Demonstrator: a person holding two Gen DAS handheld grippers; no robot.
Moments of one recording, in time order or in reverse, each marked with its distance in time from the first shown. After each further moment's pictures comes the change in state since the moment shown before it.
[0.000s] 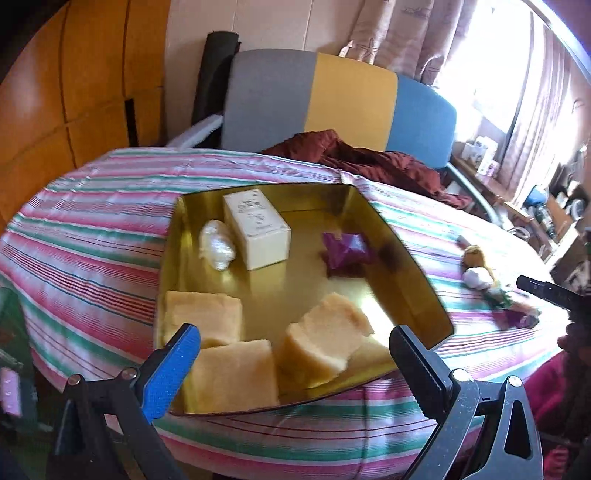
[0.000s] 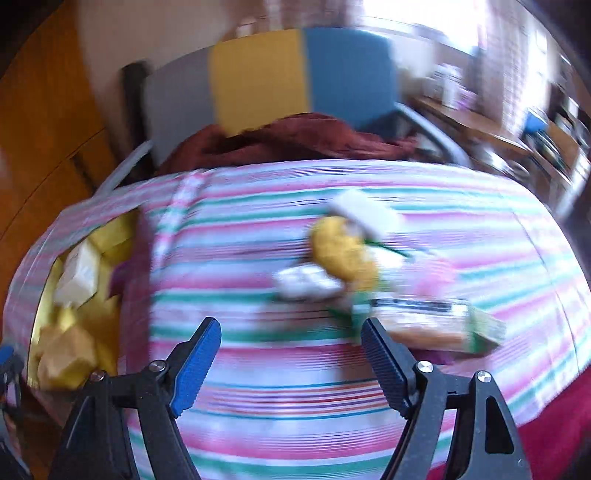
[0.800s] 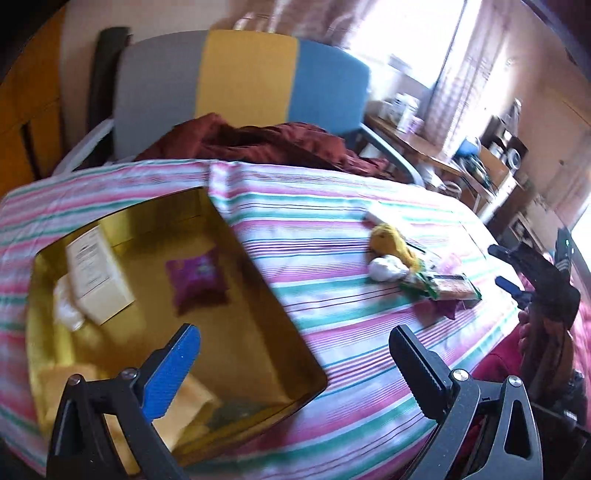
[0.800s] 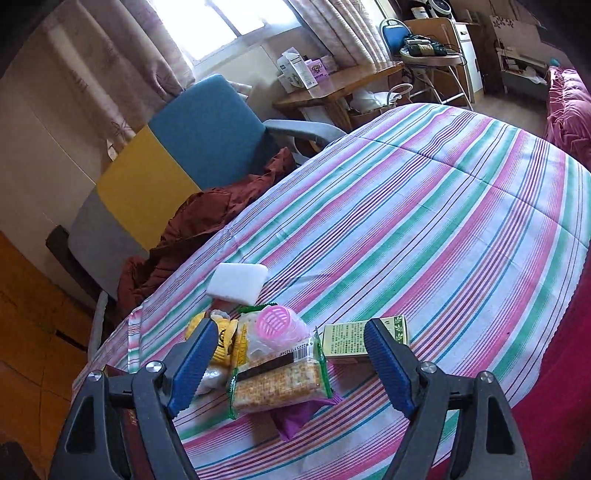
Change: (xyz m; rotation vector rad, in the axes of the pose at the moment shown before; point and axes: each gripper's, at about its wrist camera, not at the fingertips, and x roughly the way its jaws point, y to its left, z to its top) left arm 0.052 -0.127 0.049 0.215 0.123 -0.258; right arm -0.013 -0.156 0.000 0.578 -0.154 0.035
